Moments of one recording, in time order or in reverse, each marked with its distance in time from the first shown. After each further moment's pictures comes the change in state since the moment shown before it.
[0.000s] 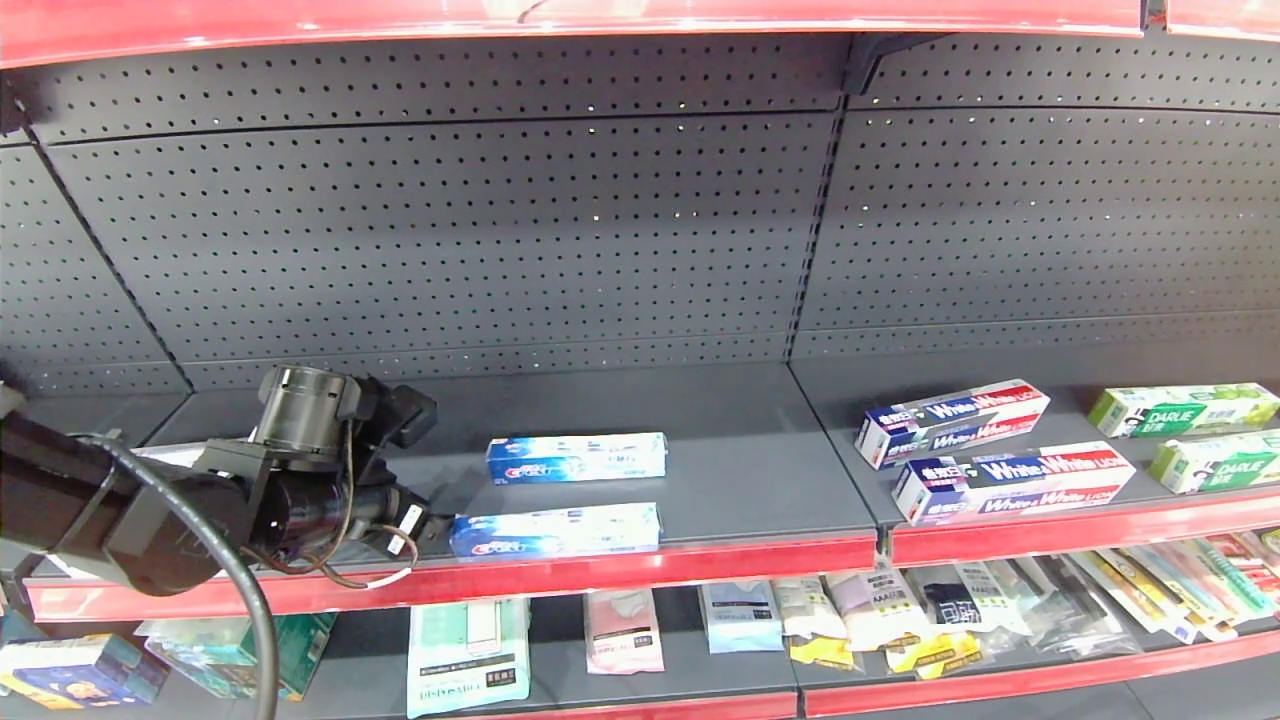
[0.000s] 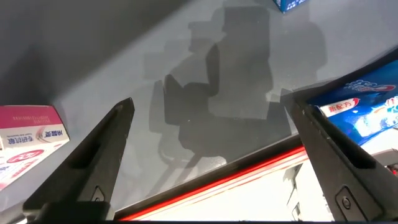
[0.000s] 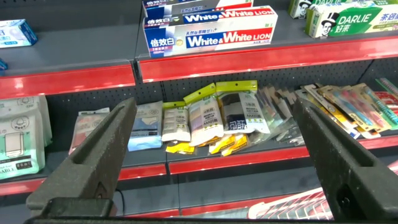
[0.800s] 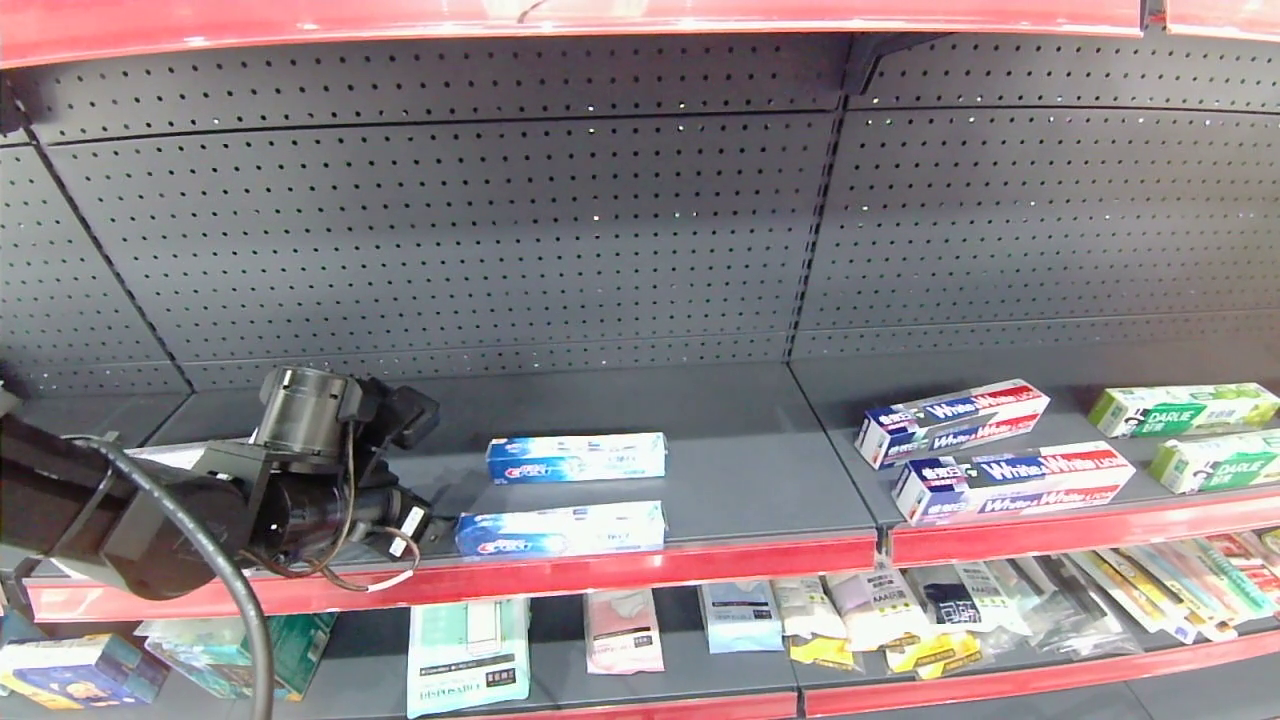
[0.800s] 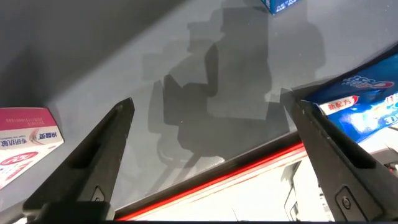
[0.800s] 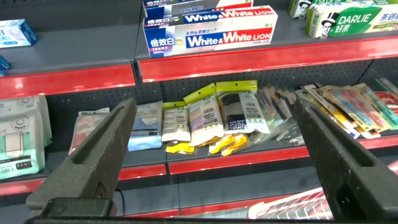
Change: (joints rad) left arm 0.001 -0.010 0.006 0.001 0.001 -0.002; right arm -0.001 0.000 0.000 0.000 0.000 0.000
